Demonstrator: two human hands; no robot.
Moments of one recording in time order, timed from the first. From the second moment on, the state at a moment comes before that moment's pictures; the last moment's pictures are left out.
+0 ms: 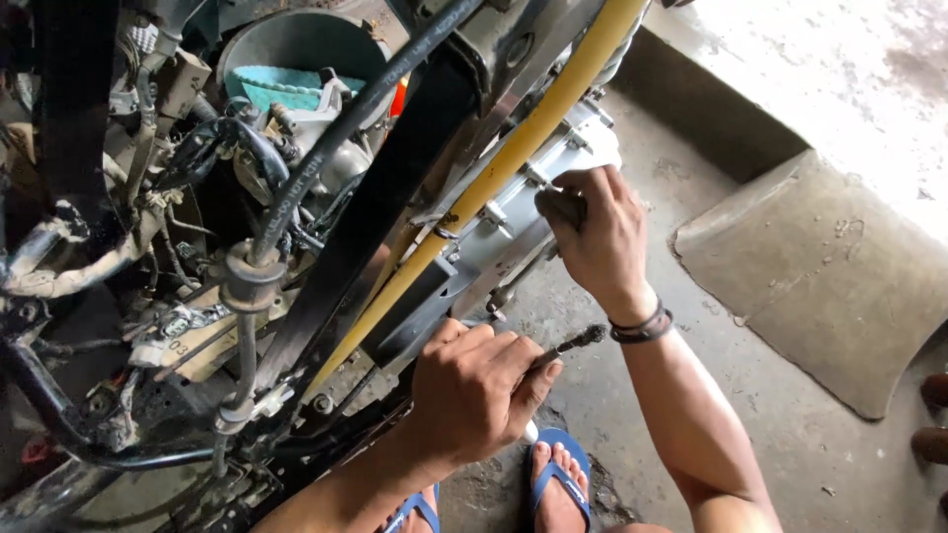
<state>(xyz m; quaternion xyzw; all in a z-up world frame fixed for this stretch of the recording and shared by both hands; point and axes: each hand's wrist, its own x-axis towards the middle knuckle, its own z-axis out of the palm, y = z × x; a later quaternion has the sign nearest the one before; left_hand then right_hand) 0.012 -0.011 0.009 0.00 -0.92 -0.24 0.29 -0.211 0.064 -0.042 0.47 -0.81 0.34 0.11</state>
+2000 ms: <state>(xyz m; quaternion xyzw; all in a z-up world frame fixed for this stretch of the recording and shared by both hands) 0.041 -0.028 0.073 -0.02 -0.86 -0.47 0.21 -0.248 0.010 0.088 0.38 -0.45 0.74 0.31</state>
